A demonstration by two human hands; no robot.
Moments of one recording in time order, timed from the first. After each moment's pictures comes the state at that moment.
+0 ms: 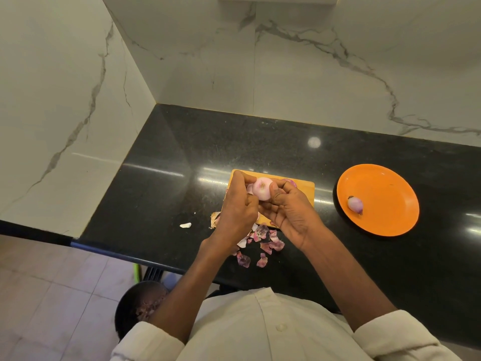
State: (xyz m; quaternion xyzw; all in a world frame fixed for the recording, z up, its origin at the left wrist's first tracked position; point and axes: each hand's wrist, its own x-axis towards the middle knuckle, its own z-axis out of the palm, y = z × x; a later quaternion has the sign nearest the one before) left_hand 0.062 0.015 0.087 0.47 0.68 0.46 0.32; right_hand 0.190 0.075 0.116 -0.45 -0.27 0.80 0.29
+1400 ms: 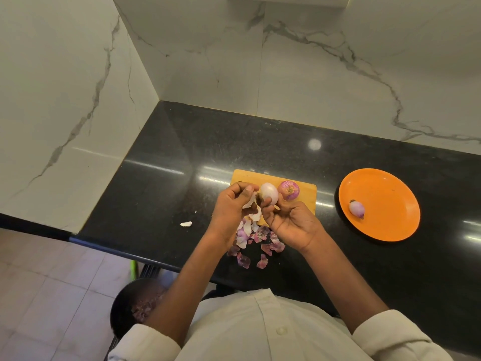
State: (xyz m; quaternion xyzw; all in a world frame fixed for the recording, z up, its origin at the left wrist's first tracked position) left_hand 0.050 0.012 0.068 0.18 0.58 0.60 0.53; right_hand 0.194 0.081 0.086 -0.37 0.04 0.89 0.26
